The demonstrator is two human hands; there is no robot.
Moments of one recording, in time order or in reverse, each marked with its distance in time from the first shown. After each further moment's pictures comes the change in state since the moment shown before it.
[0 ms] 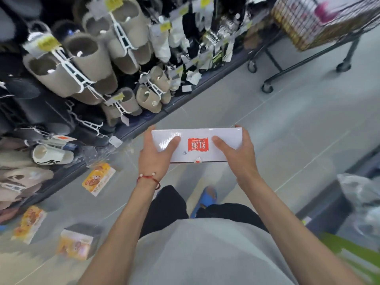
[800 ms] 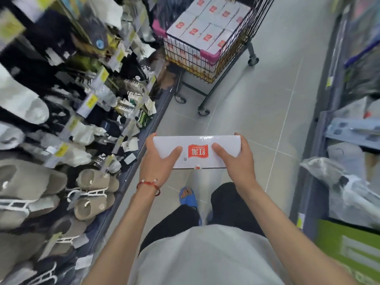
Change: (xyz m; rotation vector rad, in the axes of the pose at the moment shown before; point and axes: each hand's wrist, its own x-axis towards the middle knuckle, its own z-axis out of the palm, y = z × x) left_hand 0.208 0.251 0.249 0.304 -0.476 0.290; right_hand 0.238 -0.095 -0.167 0.233 0.510 0.071
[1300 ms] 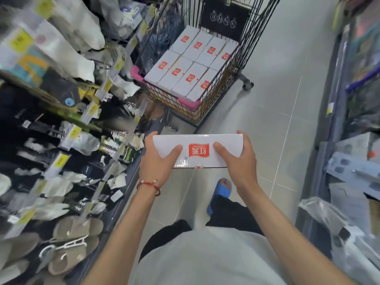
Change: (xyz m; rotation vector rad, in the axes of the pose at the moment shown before) left_hand 0.158 0.177 0.089 0.010 0.046 0.043; right_hand 0.219 -0.100 -0.060 0.041 0.042 -0.031
